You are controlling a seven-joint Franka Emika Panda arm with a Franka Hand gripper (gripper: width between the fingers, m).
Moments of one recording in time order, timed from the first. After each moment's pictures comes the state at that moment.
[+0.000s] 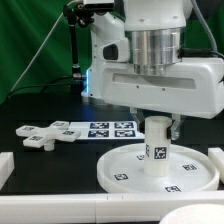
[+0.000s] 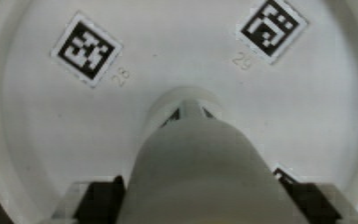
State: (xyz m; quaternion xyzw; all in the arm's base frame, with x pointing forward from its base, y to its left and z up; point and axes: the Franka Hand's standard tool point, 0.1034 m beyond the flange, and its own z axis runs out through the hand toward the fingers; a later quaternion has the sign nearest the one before) arm 0.556 0.039 0.069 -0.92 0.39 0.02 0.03
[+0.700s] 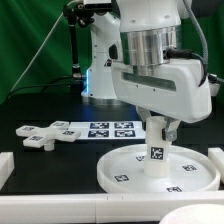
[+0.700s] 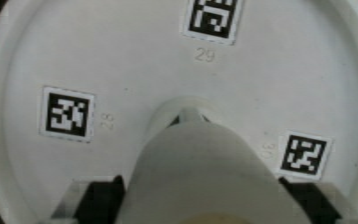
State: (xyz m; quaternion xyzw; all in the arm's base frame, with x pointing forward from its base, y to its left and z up) arm 0.558 0.041 0.069 -0.81 0.59 0.03 0.05
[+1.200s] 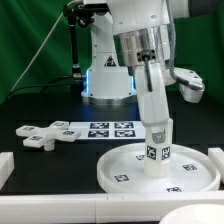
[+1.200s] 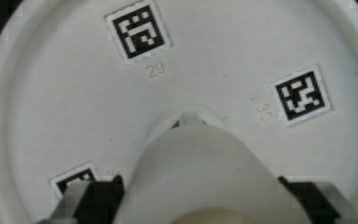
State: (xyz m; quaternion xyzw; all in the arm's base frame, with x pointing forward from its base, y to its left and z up) arm 0.560 0.040 0.070 -0.63 0.77 0.05 0.08
